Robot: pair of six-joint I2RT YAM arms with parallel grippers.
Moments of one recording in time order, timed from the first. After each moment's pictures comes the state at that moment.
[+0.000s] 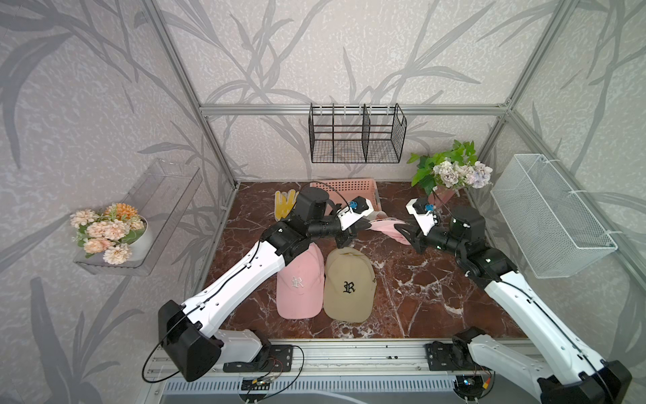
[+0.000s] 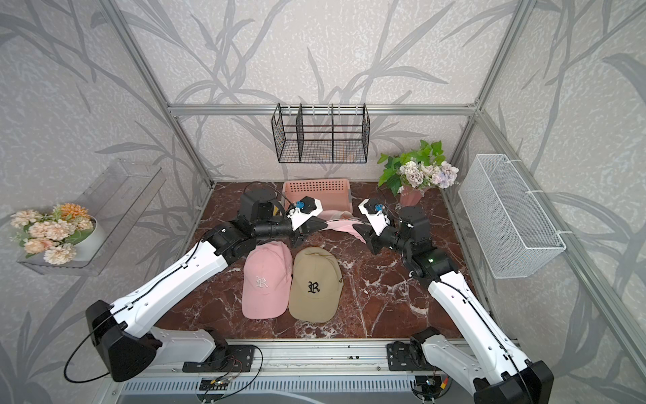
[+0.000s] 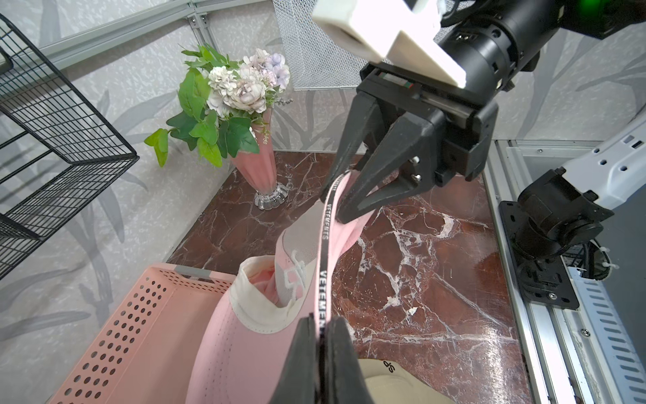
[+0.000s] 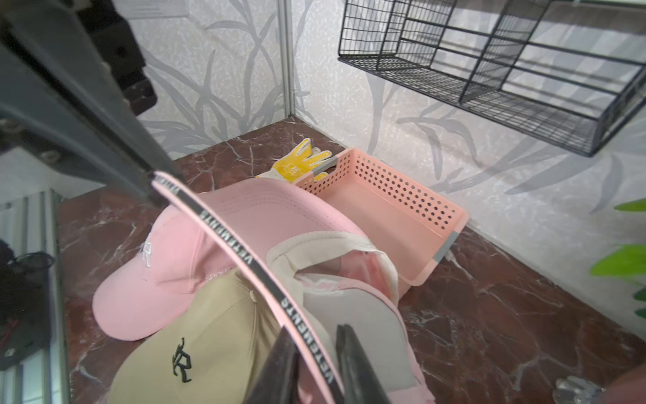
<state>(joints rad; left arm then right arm) -0.65 1.33 1.29 -0.36 0.54 0.39 0.37 1.00 0.95 -0.33 -0.48 -0.21</state>
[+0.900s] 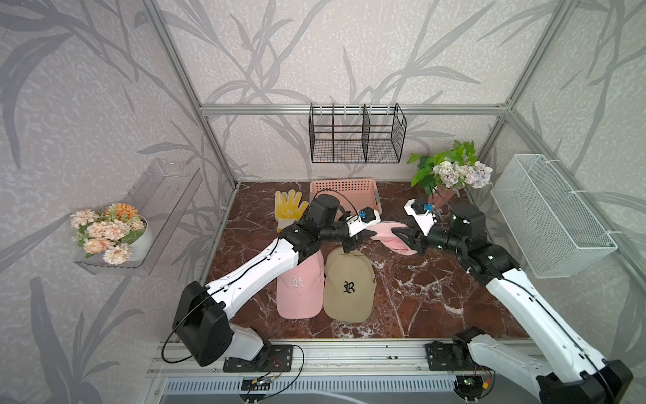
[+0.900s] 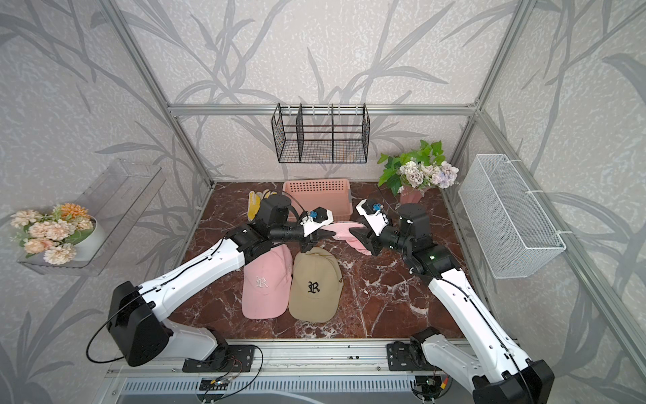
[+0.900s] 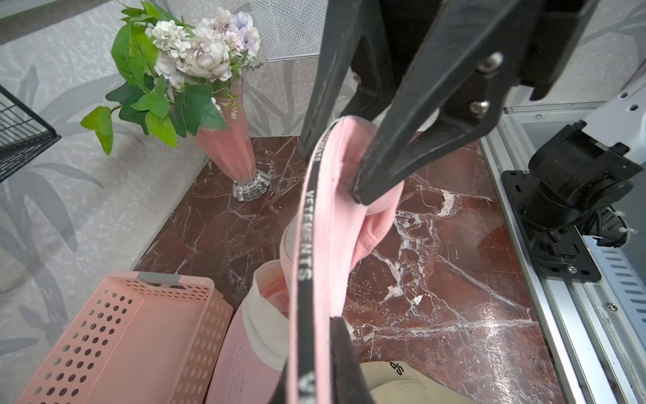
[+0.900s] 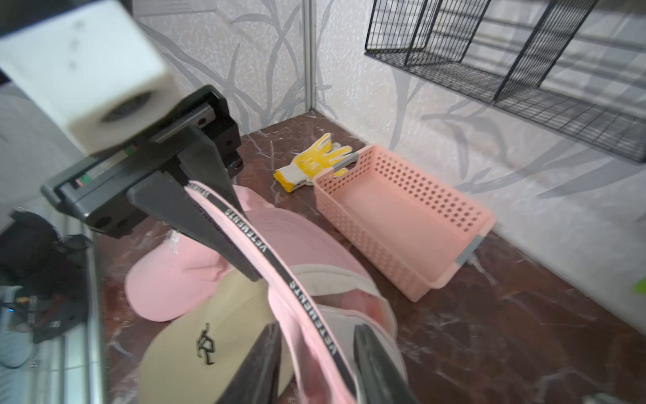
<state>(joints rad) -0.66 1.43 1.20 -0.23 0.55 0.42 0.37 0.99 0.99 -0.36 -0.47 -0.18</state>
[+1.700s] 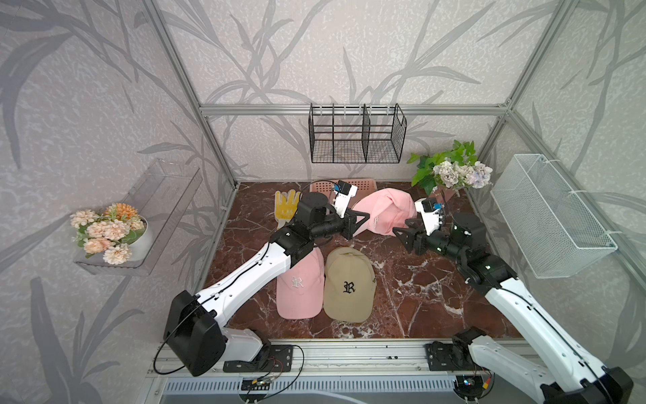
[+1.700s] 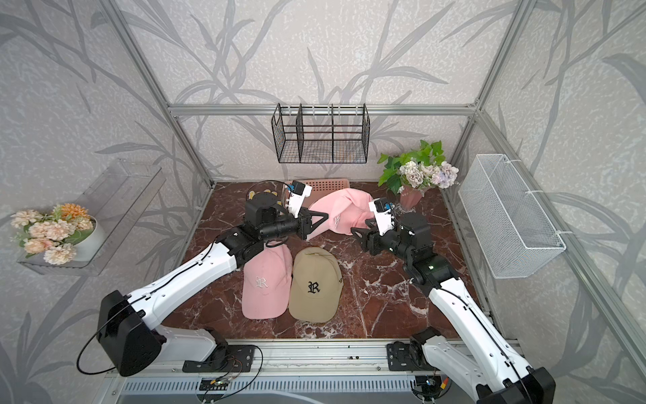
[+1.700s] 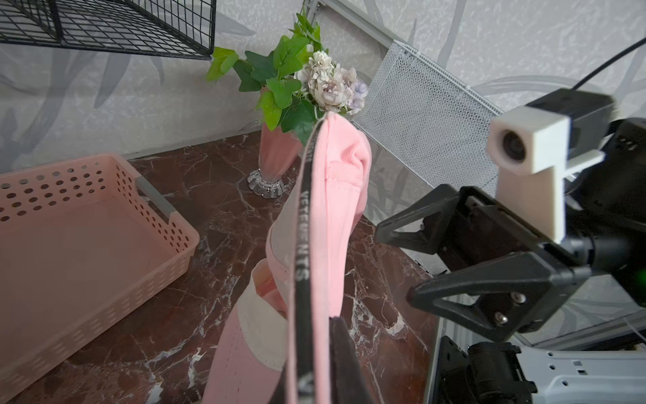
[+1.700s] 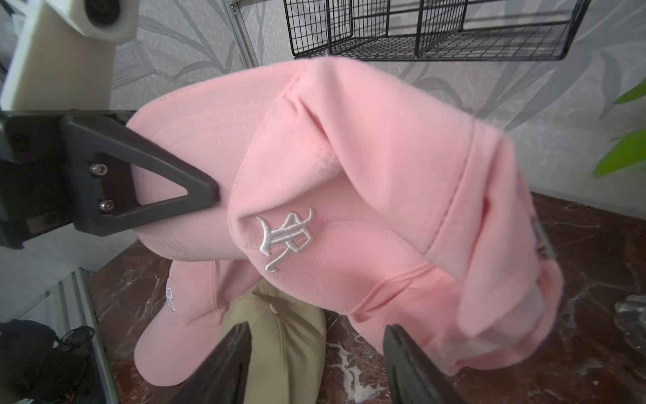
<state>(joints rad) -0.63 1.36 1.15 -0.03 0.47 -0.36 0.37 0.98 0.87 -0.24 -0.40 0.16</state>
